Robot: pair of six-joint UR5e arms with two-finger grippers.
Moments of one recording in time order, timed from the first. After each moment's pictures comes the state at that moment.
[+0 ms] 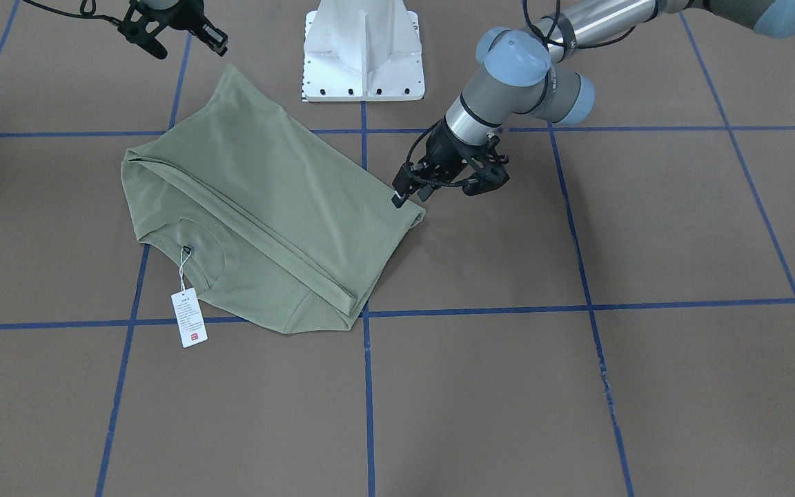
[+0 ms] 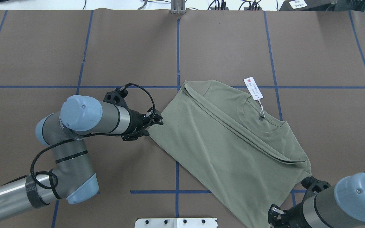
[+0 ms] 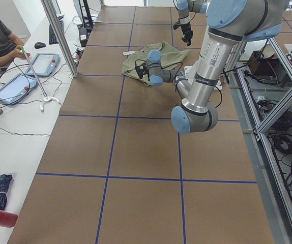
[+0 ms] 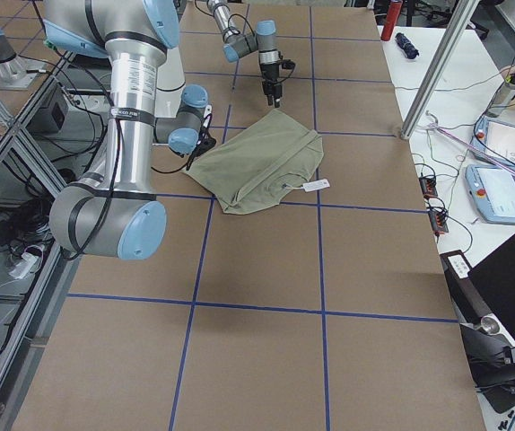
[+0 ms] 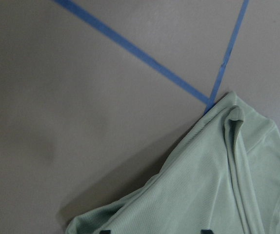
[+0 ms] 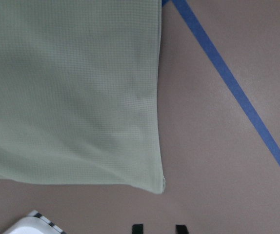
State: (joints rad) left arm -0.47 -2.06 -1.66 -2.21 -1.83 -1.90; right arm 0.17 -1.75 2.30 -1.20 1.99 2.21
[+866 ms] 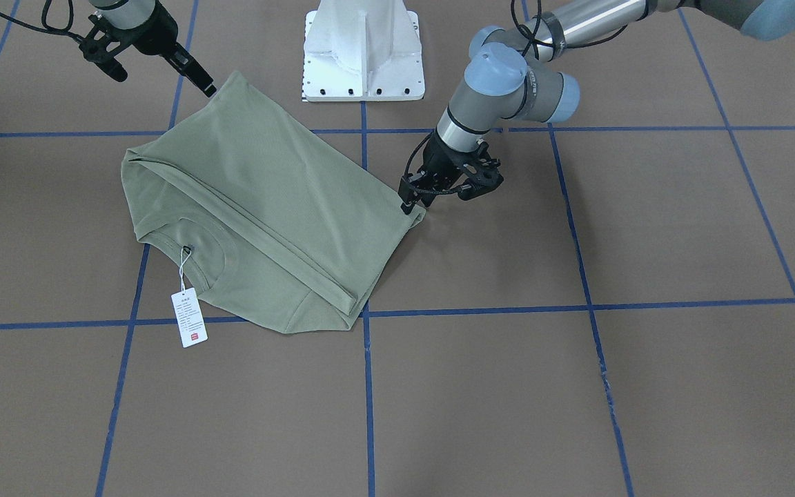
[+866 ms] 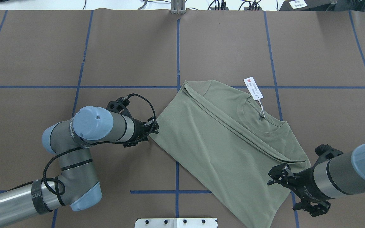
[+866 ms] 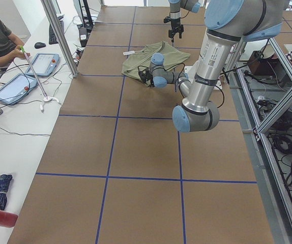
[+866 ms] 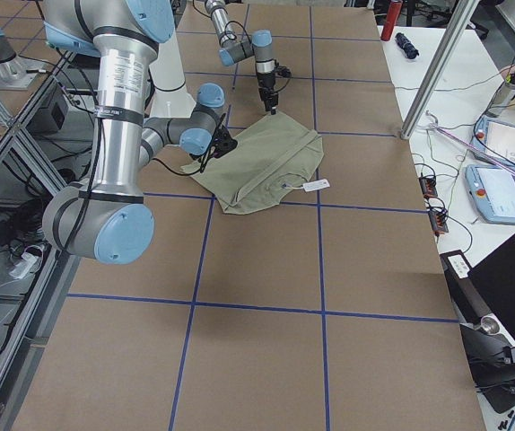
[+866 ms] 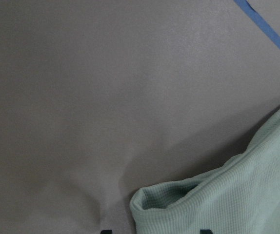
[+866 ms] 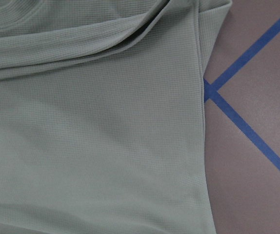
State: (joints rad) left arm -0.44 -2.06 -1.62 -2.16 -1.78 -1.90; right arm 0.35 -1.74 2.29 -1.21 2.00 2.19
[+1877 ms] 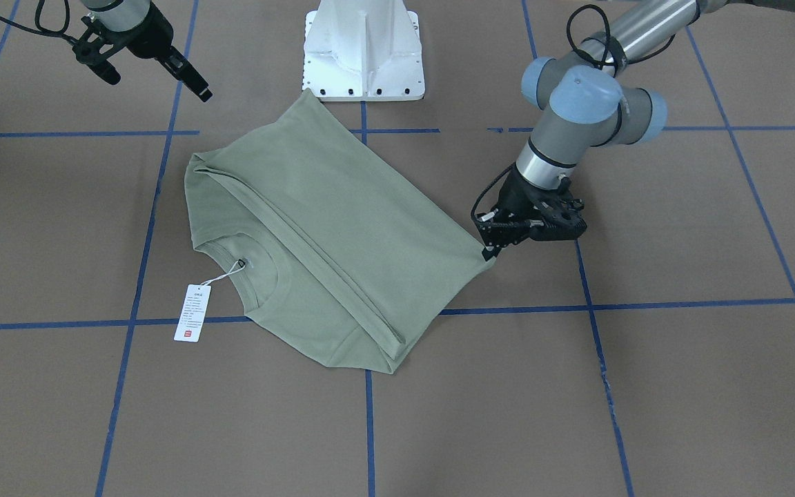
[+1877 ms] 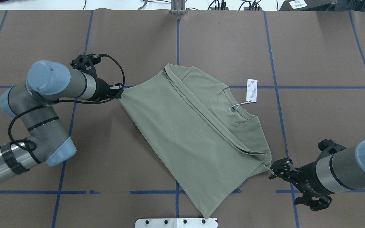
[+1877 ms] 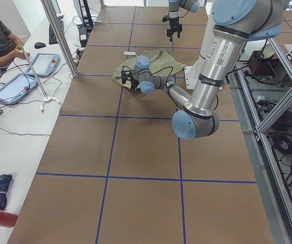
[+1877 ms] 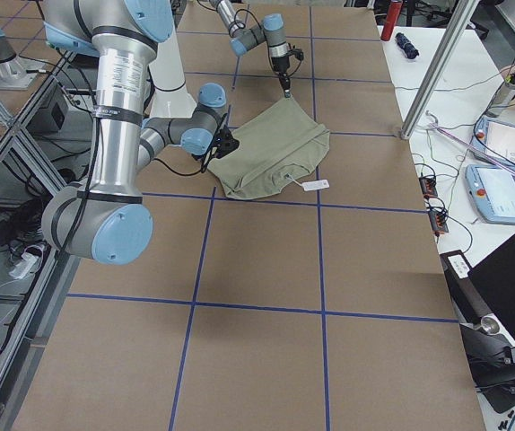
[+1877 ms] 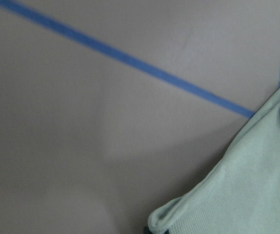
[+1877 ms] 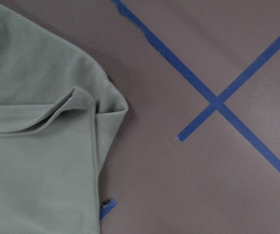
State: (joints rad) left arm -0.71 -2.03 -1.55 -2.19 -1.87 -1.38; right arm 0.38 -1.74 2.29 -1.21 2.00 2.18
